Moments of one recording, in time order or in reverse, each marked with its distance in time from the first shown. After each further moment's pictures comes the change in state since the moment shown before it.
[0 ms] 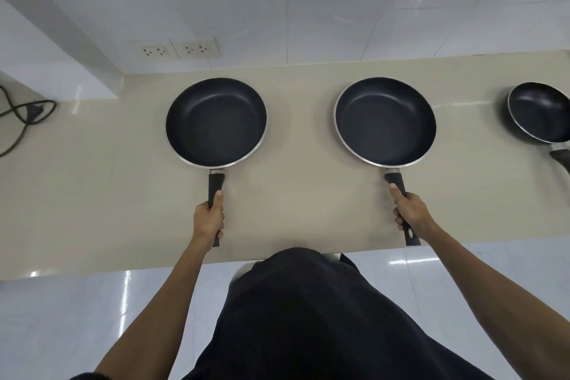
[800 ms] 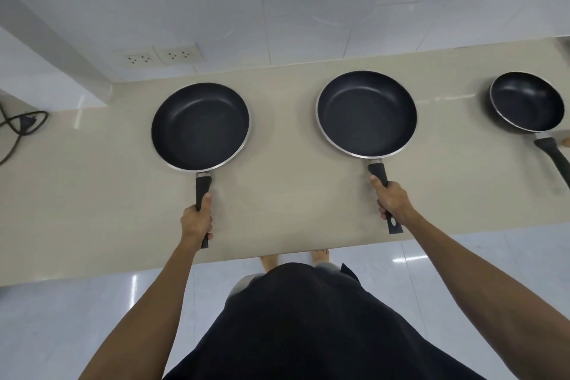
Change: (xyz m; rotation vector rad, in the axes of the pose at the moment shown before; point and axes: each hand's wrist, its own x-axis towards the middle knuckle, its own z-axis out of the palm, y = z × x) left_hand -0.010 0.002 0.013 0.103 0.101 -0.035; right_hand 0.008 -0.010 -0.008 -0.041 -0.024 -0.007
